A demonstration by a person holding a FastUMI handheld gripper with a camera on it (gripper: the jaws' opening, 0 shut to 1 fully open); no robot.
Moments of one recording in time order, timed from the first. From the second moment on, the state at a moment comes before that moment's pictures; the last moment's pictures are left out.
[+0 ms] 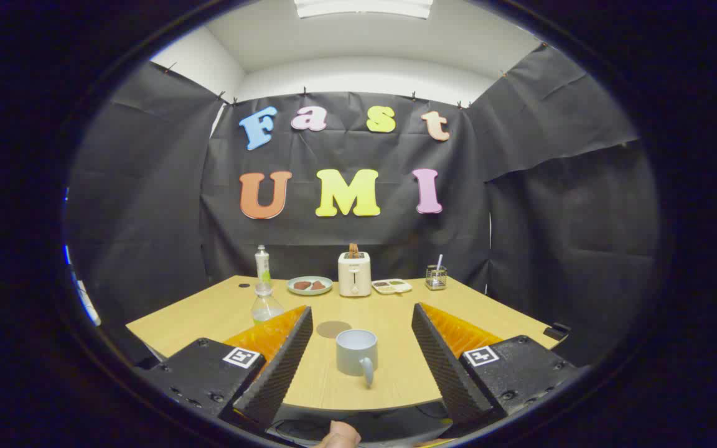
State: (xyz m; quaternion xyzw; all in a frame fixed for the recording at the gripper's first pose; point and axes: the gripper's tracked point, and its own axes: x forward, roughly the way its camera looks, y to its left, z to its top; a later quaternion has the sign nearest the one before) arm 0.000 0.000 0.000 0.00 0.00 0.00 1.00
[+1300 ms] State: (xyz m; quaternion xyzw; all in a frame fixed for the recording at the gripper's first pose) arm 0.037 0.058 -0.009 0.01 0.00 0.02 1.00
